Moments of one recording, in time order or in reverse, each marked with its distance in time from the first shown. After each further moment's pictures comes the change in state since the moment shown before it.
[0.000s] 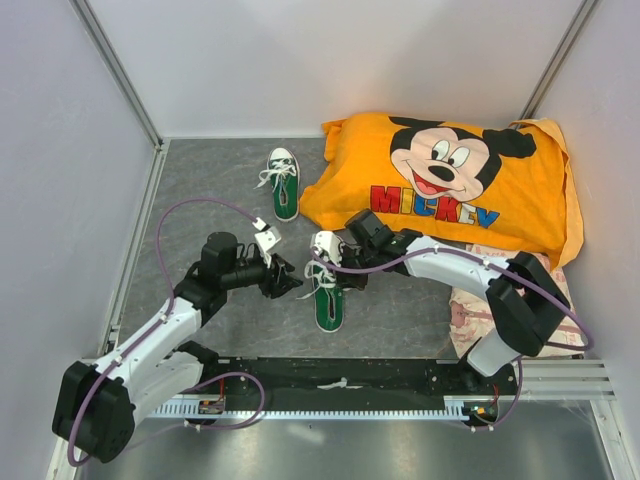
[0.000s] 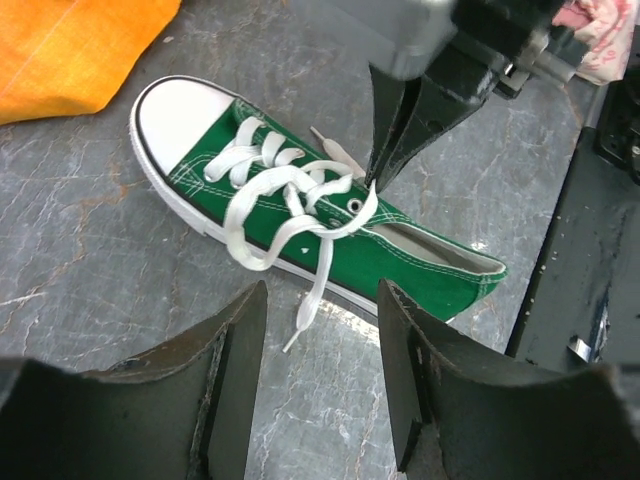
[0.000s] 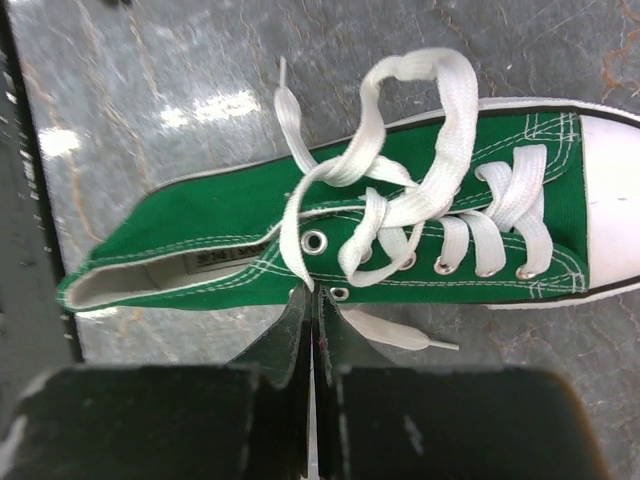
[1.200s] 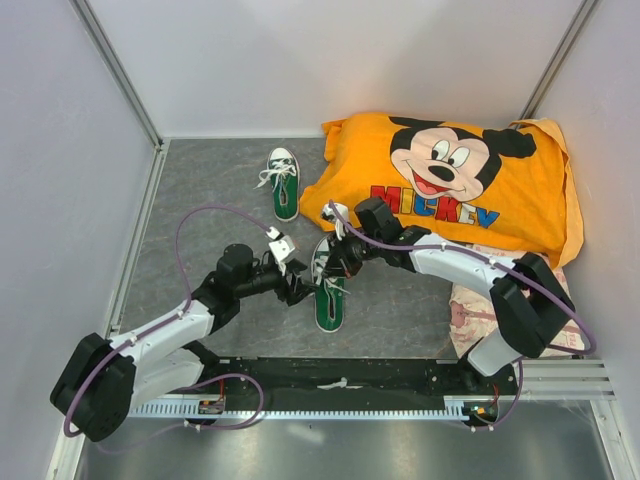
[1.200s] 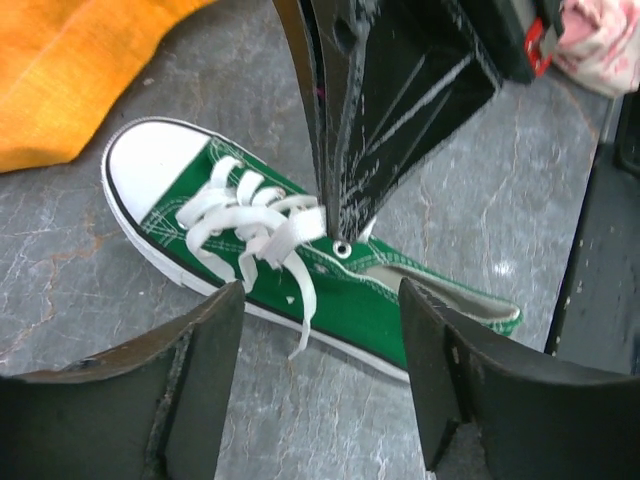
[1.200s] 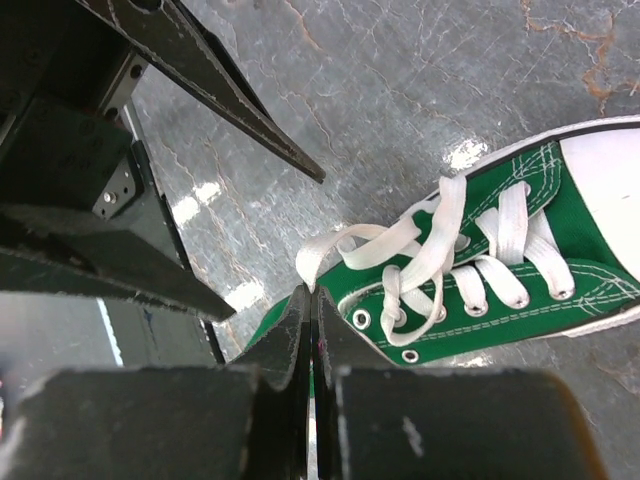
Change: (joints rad) left arm -0.158 0.100 -0.108 0.335 -0.132 -0.053; right arm -0.060 -0.033 -0.017 0.227 -0.122 0.602
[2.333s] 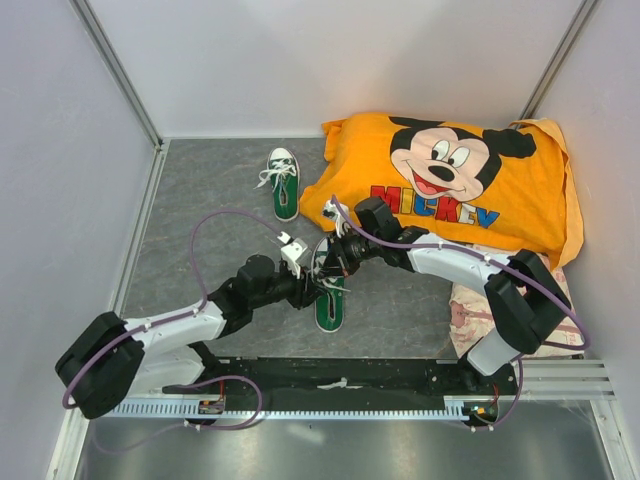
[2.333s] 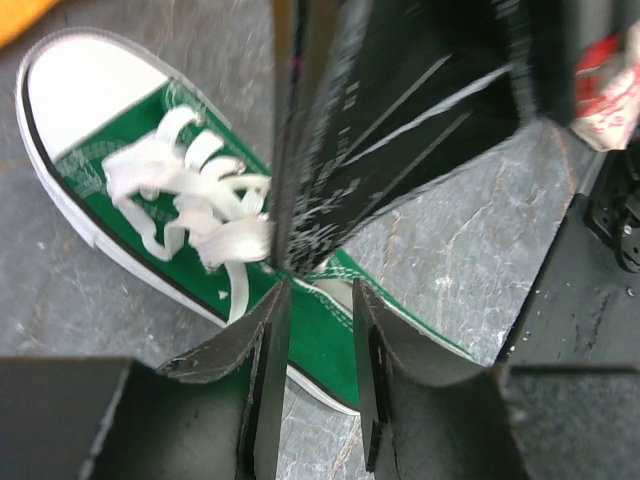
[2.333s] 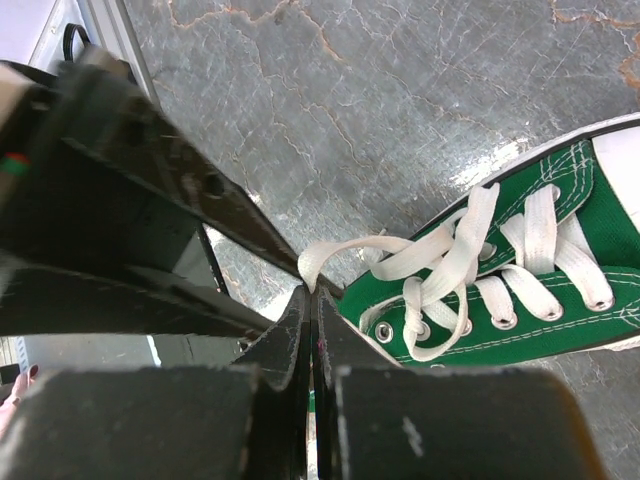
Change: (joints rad) left arm -0.191 0.095 -0.013 0.072 -0.267 -0.298; right arm -0.014 0.028 -0.011 0.070 -0.053 0.122
